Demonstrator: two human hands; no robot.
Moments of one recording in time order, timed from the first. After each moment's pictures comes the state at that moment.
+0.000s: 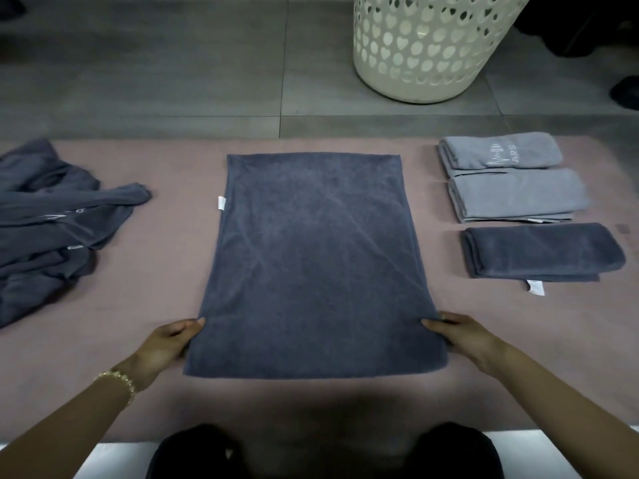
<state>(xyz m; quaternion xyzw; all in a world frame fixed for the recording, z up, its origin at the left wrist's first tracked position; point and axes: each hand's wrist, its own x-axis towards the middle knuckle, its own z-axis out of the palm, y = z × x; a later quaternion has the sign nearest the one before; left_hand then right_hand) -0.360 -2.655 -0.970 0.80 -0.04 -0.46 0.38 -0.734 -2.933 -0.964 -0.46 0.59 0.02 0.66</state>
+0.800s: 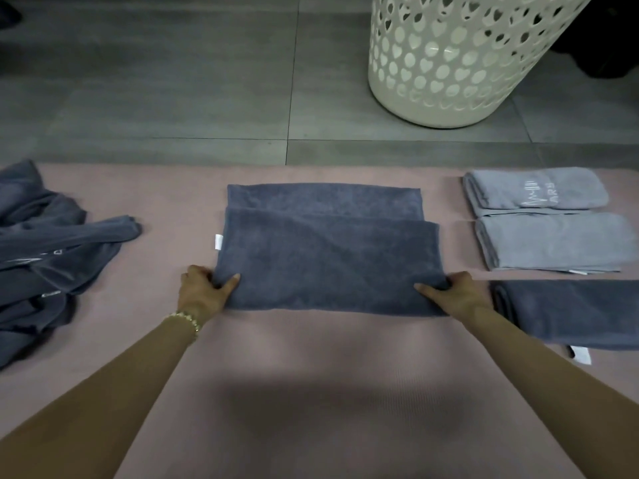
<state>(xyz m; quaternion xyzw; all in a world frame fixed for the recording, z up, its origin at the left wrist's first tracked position) -0.276 -2.812 -1.009 0.93 -0.16 -0.26 0.22 -0.621 -3.056 -0.985 -0.64 0.65 -0.01 0.41</state>
